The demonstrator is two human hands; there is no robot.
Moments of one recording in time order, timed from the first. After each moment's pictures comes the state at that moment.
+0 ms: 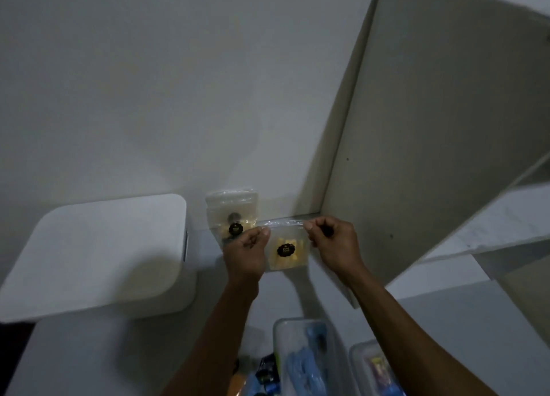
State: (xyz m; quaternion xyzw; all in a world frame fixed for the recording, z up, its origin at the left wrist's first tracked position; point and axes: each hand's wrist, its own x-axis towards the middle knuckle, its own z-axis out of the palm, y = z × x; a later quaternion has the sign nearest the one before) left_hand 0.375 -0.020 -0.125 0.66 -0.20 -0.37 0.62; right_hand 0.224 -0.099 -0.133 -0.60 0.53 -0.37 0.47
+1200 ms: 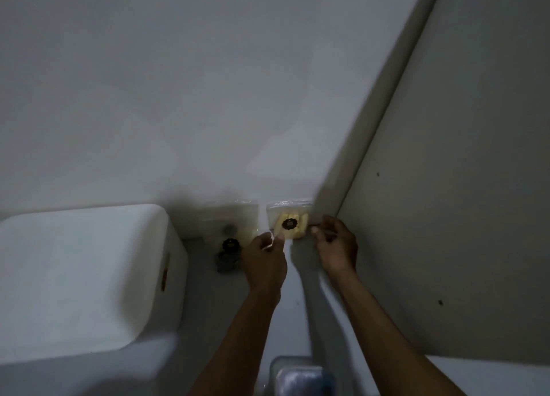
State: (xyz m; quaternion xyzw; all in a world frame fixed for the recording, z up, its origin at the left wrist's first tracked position) left_hand 0.373 -0.118 -0.186 0.76 -0.12 -0.37 0.53; right_hand 0.269 -0.189 -0.207 -0.53 0.65 -0.34 0.44
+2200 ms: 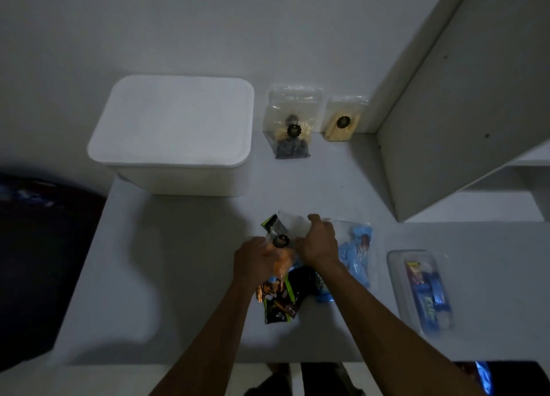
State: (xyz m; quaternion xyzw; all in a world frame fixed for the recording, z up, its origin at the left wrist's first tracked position) left_hand 0.408 0.196 -0.244 0.84 -0.32 -0.38 0.21; right_hand 0.295 0.104 -0.221 -0.68 0.61 0.01 0.40
